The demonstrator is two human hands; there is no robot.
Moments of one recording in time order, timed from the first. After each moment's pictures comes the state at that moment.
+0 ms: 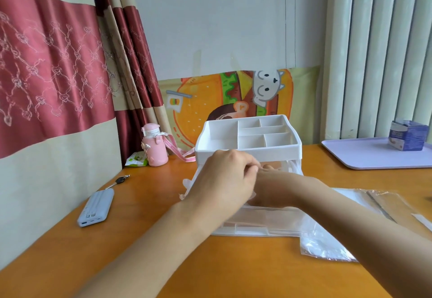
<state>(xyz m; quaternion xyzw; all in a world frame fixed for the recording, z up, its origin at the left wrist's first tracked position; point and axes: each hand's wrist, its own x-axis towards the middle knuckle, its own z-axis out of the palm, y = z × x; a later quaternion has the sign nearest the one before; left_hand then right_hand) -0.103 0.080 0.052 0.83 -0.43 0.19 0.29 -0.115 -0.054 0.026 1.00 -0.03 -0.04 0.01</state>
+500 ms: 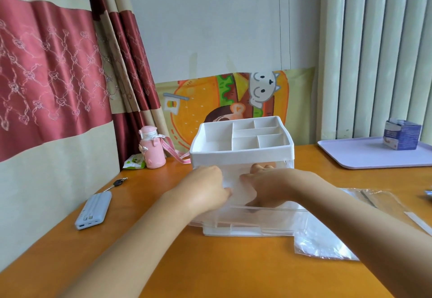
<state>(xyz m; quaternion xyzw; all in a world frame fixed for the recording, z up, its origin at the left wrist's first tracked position) -0.071 0.083 0.044 0.94 -0.32 0.03 0.11 -0.122 -0.062 0.037 0.99 -0.05 -0.08 0.04</state>
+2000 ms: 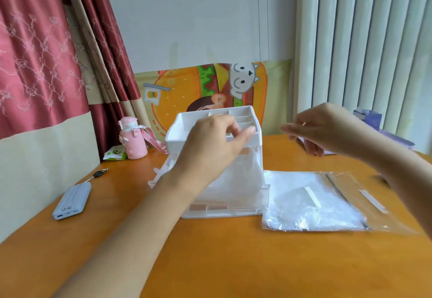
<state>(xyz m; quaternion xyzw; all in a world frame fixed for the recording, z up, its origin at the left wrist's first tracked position) -0.133 0.047 0.072 0.79 -0.44 0.23 0.36 -0.233 -0.147 0.082 0.94 -0.09 0.26 -0.19</state>
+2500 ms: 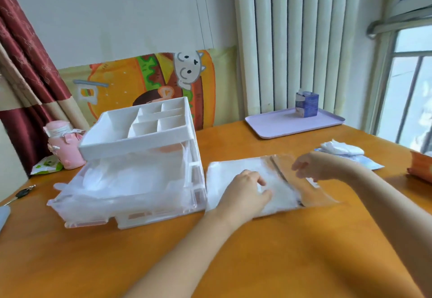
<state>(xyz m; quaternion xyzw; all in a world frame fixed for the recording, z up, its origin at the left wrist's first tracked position) -0.169 -0.117 -0.069 0.81 -0.52 -0.05 0.27 -0.273 -0.303 -0.043 0.92 -0.34 -0.02 -0.18</state>
